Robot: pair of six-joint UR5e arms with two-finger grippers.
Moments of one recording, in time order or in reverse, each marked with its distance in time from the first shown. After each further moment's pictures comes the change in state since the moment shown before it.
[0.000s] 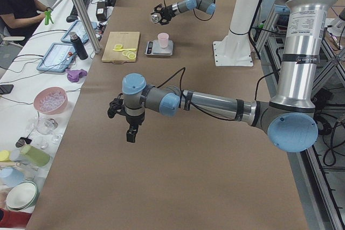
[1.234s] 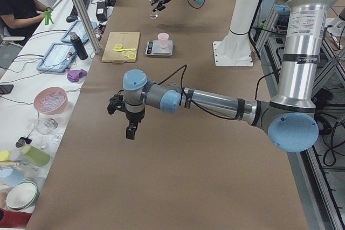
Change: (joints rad) left arm -0.002 0.001 -0.026 0.004 0.007 0.000; right arm 0.200 -0.329 -0.083 0.747 0.350 0.567
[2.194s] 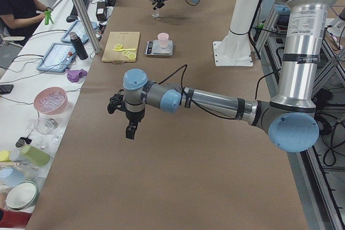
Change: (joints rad) left arm -0.001 0.001 -0.004 0.000 0.002 0.000; right arm 0.115 -0.076 -0.112 0.117 0.204 0.082
